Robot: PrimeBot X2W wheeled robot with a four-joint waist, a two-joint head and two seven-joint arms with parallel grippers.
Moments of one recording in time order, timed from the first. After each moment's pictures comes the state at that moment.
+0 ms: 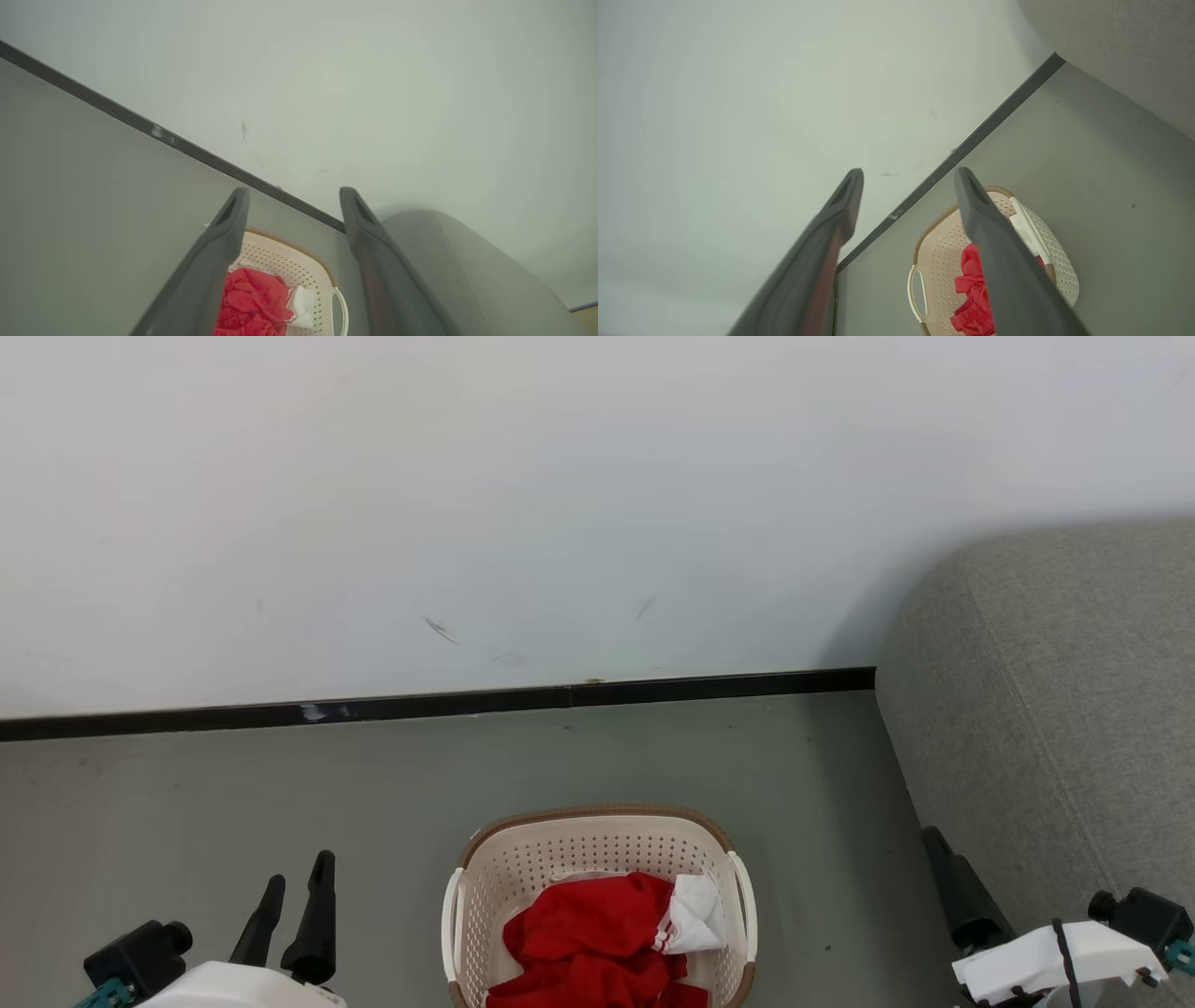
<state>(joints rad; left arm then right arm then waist) -0.01 0.09 -0.08 0.20 -0.89 -0.02 -0.07 -0.01 -0.05 0.00 0.26 0.96 0.13 -0.07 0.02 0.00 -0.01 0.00</state>
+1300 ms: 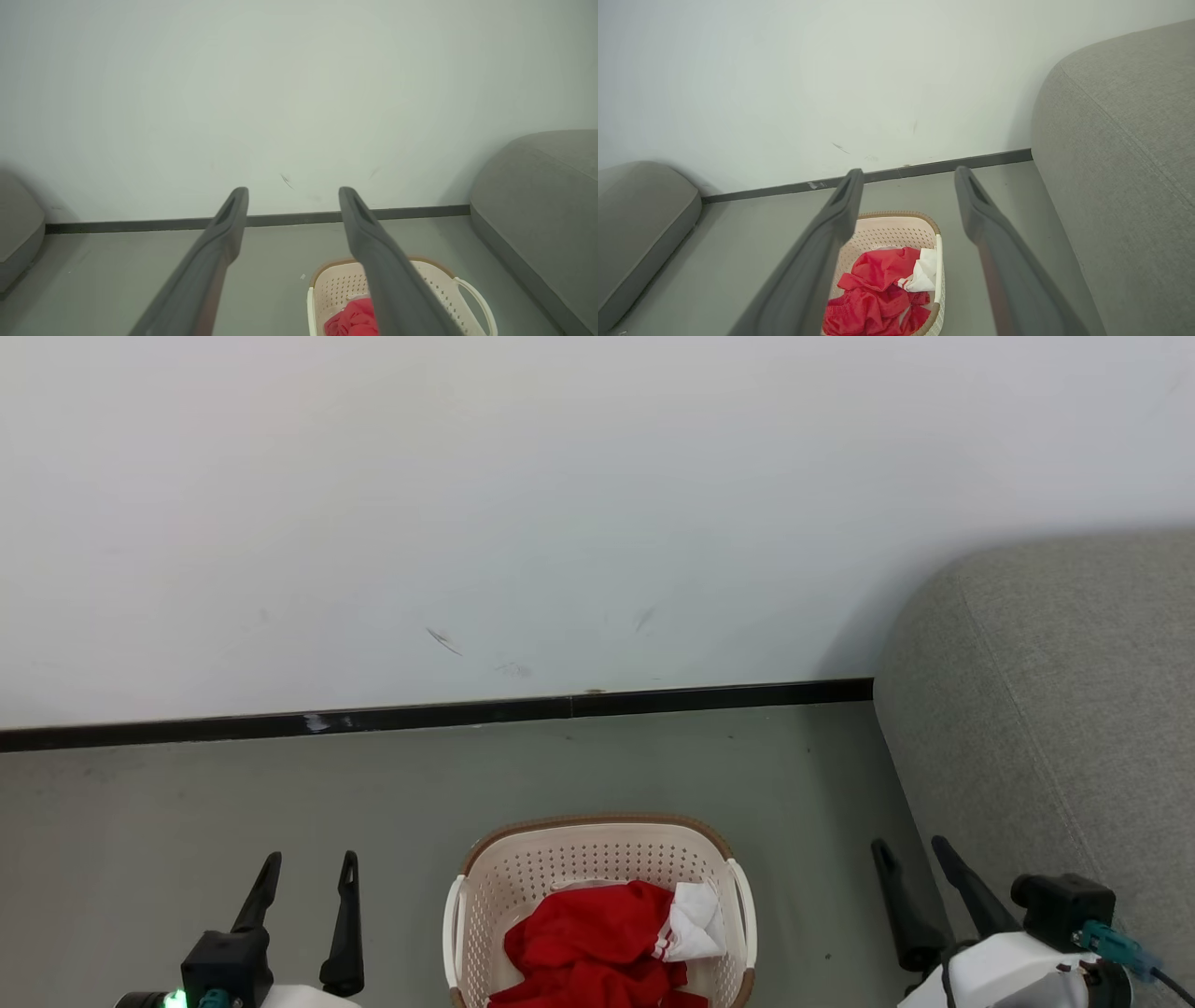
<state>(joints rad) 0.01 0.12 -0.17 0.15 -0.30 0.16 -0.20 0.00 -0.04 0.05 0.25 0.28 0.13 -0.20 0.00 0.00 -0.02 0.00</state>
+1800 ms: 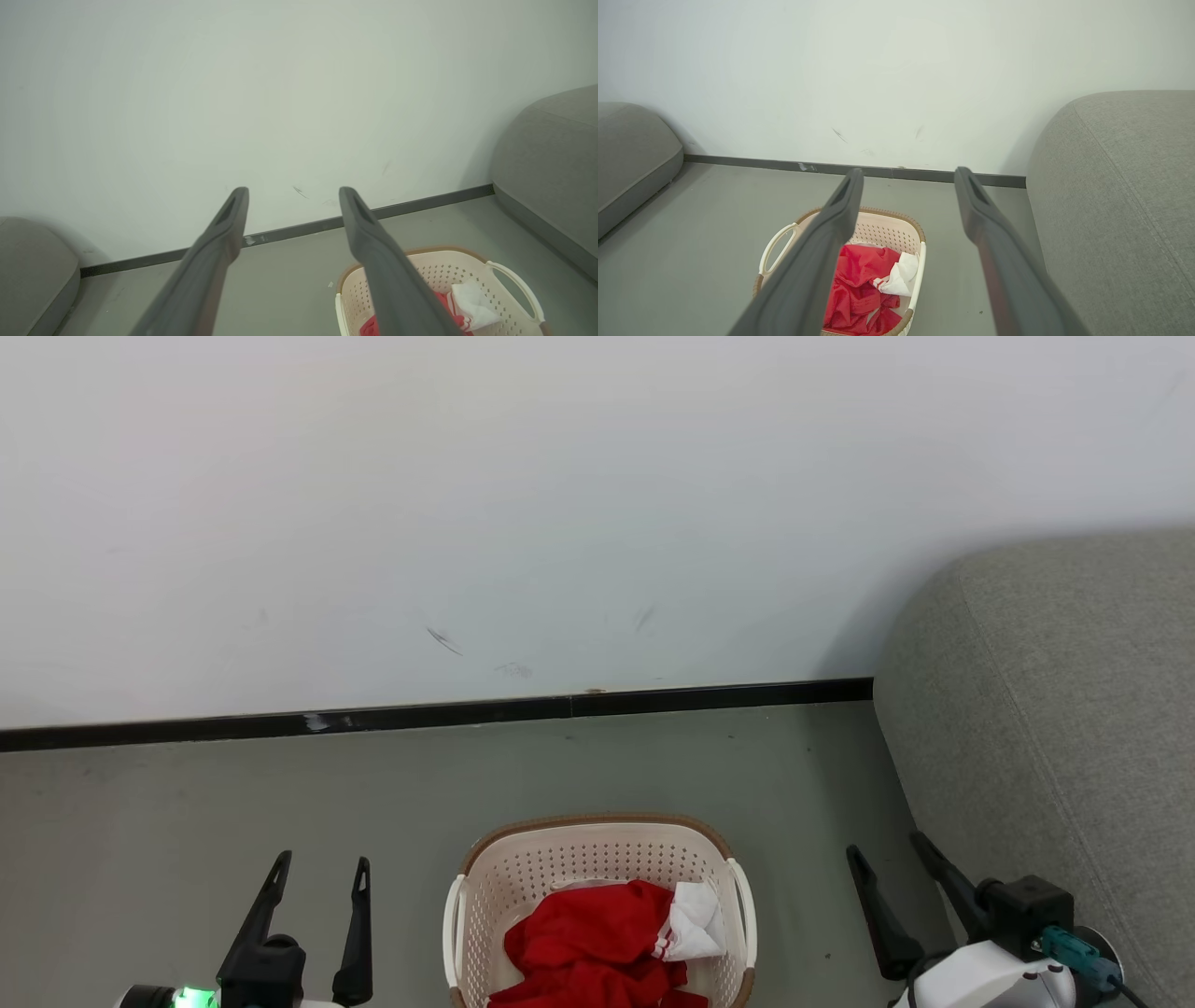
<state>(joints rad) 0.01 0.12 -0.19 0.16 -0.13 0.19 -0.25 0.00 -0.04 0.08 0.24 0.07 0.13 -0.25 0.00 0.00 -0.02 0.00</state>
